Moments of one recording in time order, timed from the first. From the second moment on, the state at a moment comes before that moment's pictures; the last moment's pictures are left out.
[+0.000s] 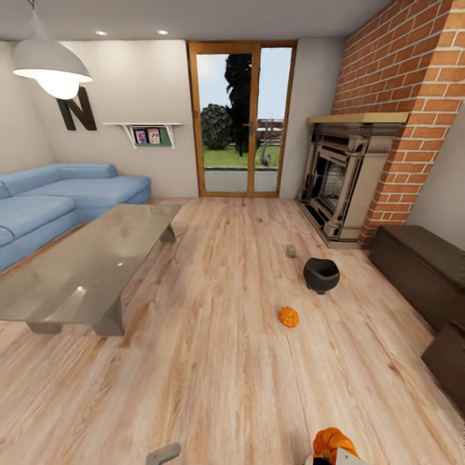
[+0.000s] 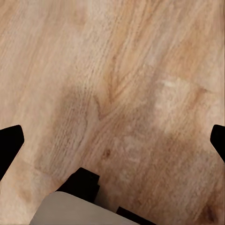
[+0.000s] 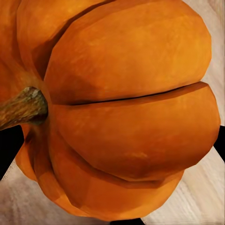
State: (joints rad) left arm -0.20 -0.14 -0.20 -0.61 0.43 0.17 0.61; right arm -0.30 -0.04 0.59 -0.48 -0.91 -0.13 -0.68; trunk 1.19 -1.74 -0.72
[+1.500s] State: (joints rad) left arm -0.20 -0.14 -0.21 -0.61 0.43 0.16 0.61; right arm -0.30 -0.04 0.59 -0.47 -0.91 -0.14 -0.68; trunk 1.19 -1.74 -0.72
